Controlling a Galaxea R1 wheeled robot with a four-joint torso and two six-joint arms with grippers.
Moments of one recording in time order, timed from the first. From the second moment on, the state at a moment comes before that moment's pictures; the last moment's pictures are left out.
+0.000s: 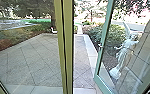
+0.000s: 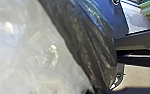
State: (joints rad) left arm 1.59 2.84 -2.42 -0.21 -0.12 0.18; right arm -1.32 2.35 -1.88 -0.03 -0.26 0.14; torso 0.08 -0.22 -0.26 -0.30
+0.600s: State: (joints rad) left arm 1.59 2.84 -2.42 -0.21 -0.12 0.18; right arm -1.40 2.67 -2.20 0.03 -0.23 0.03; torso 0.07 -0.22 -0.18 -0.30
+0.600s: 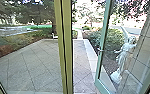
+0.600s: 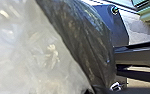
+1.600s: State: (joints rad) left arm 1.57 2.85 -2.43 -0.21 -0.11 0.18; right arm -1.45 2.85 -2.40 0.05 -0.23 0.01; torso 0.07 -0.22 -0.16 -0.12
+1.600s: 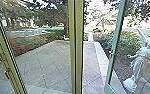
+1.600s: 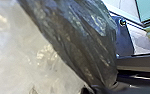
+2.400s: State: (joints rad) left arm 1.55 2.94 -2.63 -0.21 -0.10 0.18; right arm -1.46 3.01 -2.65 0.05 -0.23 0.01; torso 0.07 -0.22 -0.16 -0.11
